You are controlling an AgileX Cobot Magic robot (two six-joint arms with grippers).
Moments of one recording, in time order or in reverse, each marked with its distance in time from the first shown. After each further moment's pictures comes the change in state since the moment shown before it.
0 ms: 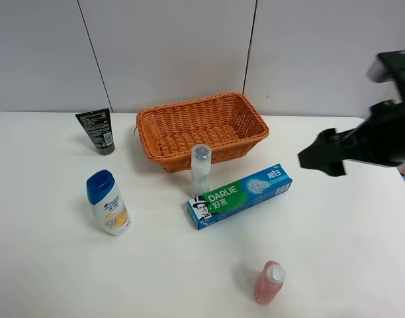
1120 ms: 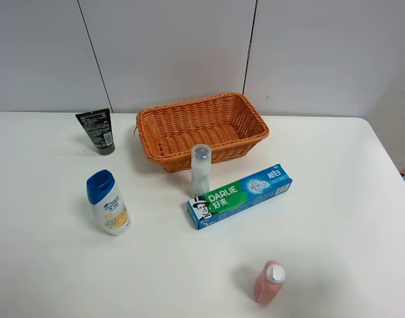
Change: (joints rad) left arm 0.000 0.000 0.000 0.000 0.000 0.000; right arm -0.416 -1.117 0.310 -0.168 0.357 0.239
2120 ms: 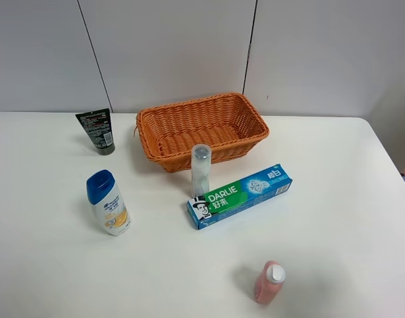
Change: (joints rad) left arm 0.000 0.000 0.000 0.000 0.000 0.000; right arm 0.000 0.000 0.000 0.000 0.000 0.000
